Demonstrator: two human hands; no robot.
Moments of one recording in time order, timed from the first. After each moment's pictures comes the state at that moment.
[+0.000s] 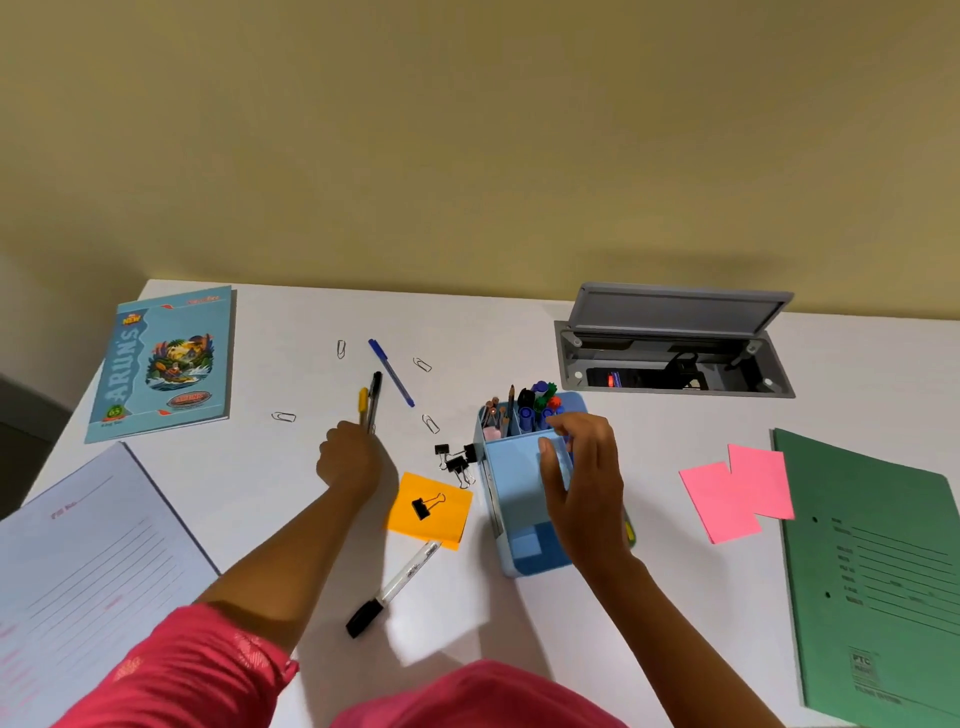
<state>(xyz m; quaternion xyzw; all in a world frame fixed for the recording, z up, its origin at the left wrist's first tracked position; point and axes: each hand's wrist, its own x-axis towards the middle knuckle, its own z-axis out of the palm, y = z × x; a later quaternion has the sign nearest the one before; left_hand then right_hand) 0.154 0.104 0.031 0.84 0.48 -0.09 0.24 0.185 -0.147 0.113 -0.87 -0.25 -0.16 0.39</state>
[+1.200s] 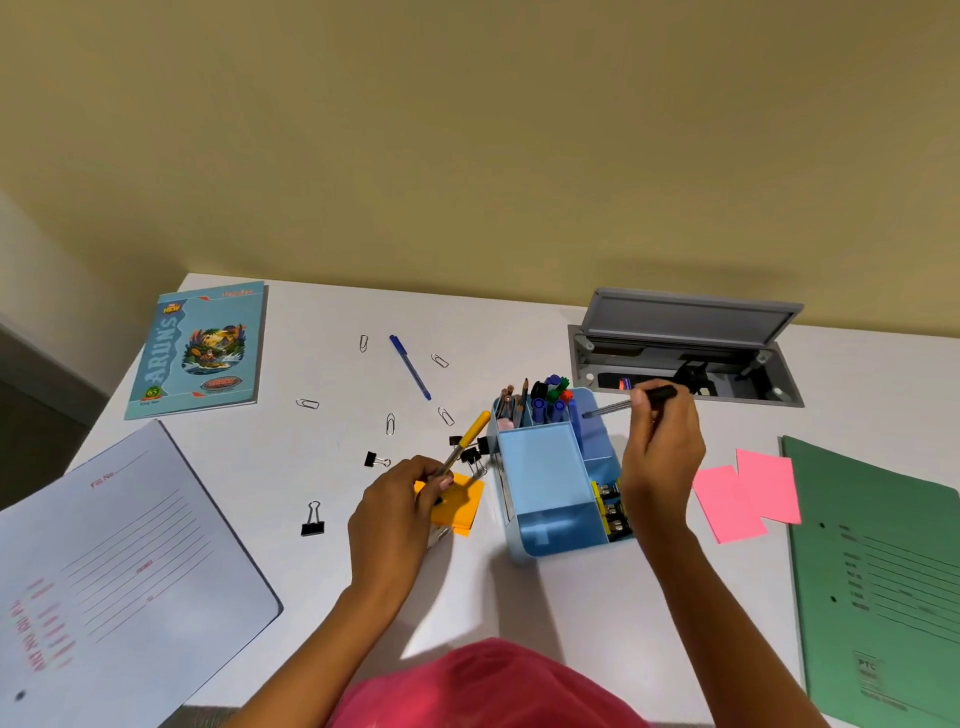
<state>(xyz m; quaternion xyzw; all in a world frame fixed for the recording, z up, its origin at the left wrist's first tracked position) 0.056 0.013 0.127 0.86 0.32 0.09 0.39 0.203 -0.173 0.153 -0.86 -0.09 -0.18 0.47</state>
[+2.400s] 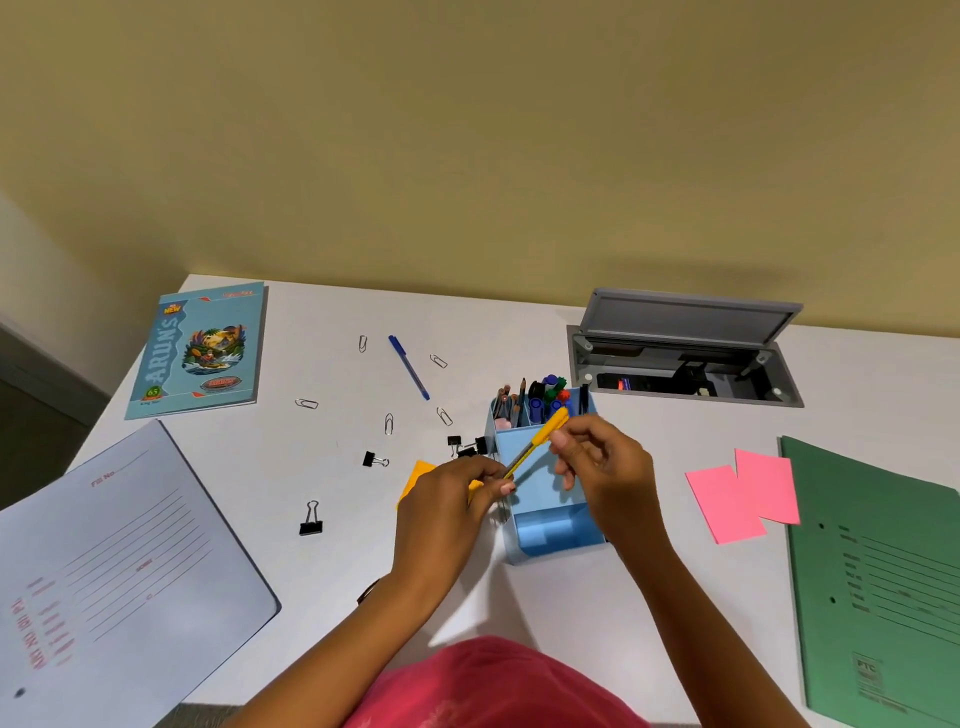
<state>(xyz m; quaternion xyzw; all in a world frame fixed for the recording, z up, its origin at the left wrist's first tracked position) 0.075 -0.018 0.149 0.88 0.22 0.07 0.42 0.171 -0.161 0.169 -0.77 -0.14 0.12 0.61</state>
